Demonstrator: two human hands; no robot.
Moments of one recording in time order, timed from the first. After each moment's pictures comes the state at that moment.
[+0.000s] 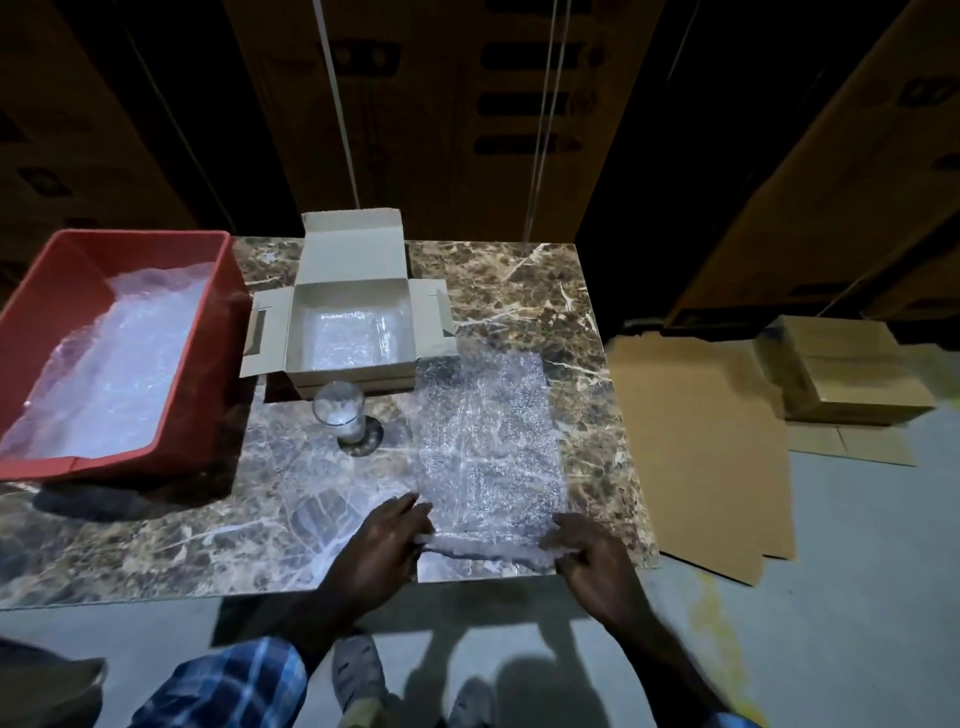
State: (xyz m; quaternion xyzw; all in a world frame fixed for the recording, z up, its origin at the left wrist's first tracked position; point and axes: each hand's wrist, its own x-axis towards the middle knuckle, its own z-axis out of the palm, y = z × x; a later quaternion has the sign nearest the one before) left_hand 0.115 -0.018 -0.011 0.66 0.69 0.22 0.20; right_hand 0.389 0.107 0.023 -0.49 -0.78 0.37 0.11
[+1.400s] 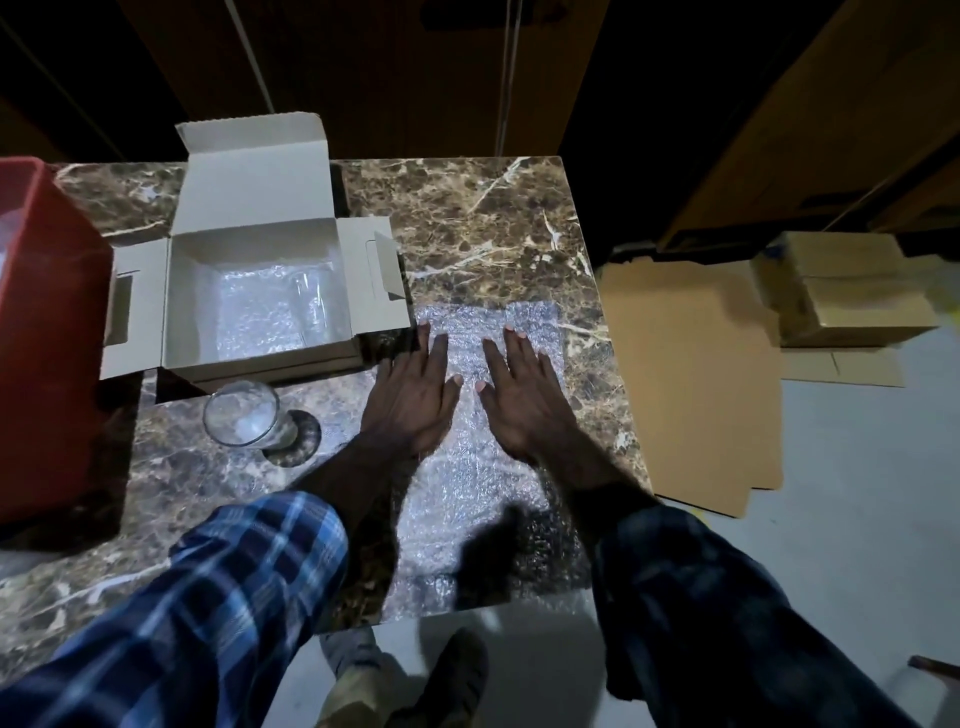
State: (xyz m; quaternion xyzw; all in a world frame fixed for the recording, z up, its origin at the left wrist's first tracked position) left_hand 0.105 0.185 -0.031 0.61 0.77 0.07 0.14; right_hand 0.263 0.261 -0.021 -0.42 -0.89 0.17 -0.05
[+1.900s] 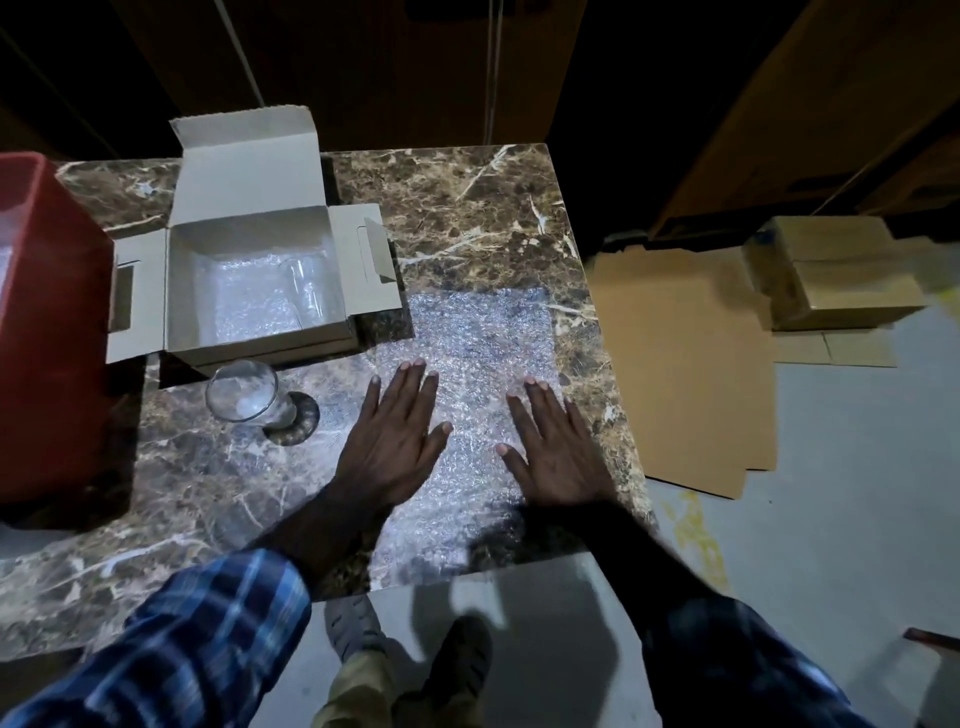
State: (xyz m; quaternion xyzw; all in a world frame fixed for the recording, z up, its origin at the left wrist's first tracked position) left_hand 0.117 0.110 -0.039 0.66 0.74 0.06 0.13; right_hand 0.349 0.190 -0.030 -0.41 -0.90 0.12 -0.05
